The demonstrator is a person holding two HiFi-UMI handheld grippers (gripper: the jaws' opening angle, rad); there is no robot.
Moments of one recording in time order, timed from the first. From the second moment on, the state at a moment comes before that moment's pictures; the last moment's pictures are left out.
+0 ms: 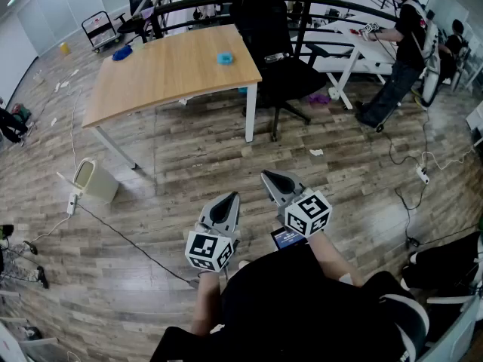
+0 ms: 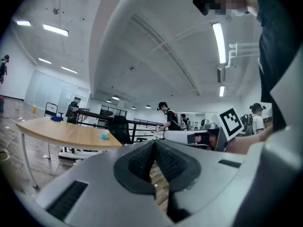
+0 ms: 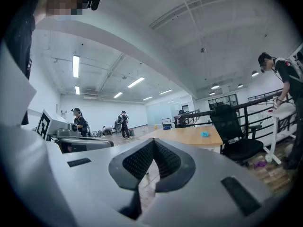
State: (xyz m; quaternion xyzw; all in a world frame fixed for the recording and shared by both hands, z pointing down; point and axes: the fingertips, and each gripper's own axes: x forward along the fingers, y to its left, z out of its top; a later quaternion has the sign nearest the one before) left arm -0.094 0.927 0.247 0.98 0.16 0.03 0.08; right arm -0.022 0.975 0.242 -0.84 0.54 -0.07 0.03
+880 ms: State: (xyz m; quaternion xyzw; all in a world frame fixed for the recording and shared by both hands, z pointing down) left arm 0.026 0.888 0.264 0.98 0.15 0.06 0.07; right arm 0.111 0.928 0.257 -0.84 0.53 -0.07 0.03
